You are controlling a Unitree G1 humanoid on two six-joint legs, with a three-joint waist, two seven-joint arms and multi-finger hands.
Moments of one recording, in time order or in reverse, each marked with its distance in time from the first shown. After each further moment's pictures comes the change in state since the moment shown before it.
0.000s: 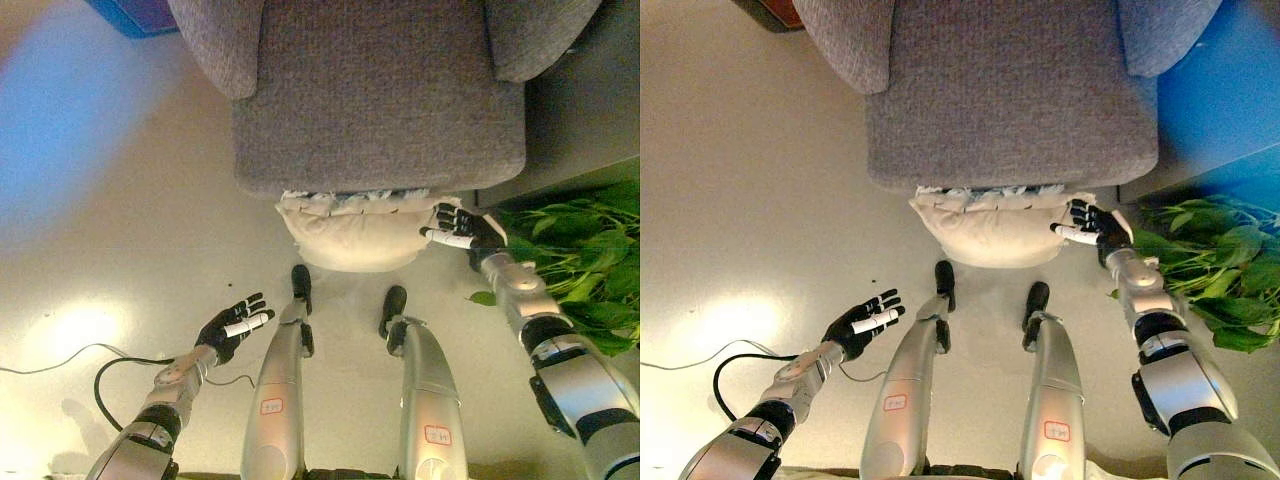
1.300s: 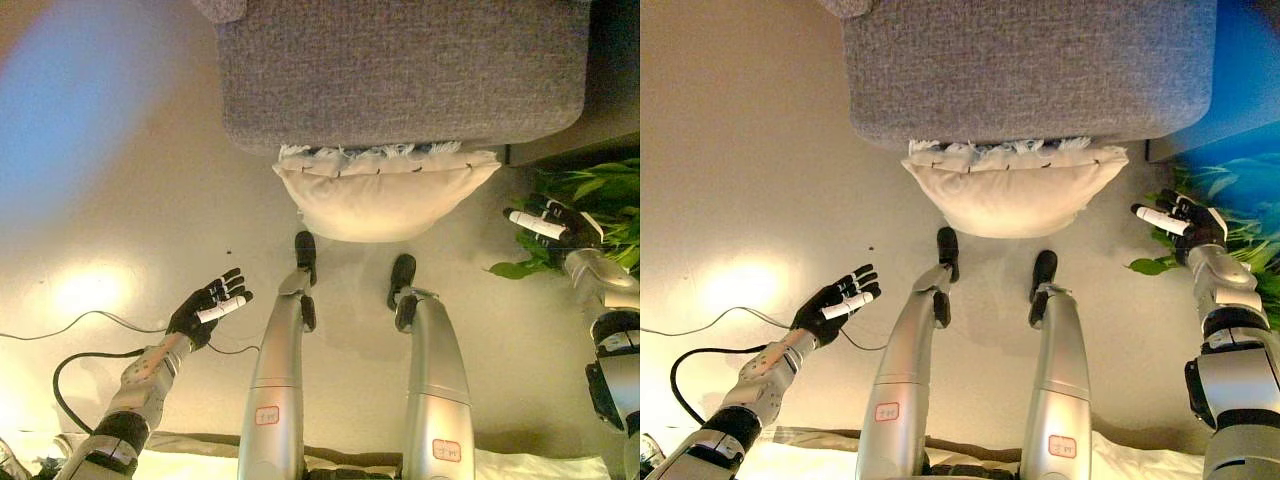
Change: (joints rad) left arm 0.098 0.146 -0.010 -0.218 -0.131 -0.060 0.017; right arm -0.027 -0.202 -0.122 0.095 0.150 0.088 0.087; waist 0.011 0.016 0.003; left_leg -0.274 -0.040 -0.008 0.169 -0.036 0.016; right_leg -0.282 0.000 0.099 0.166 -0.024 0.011
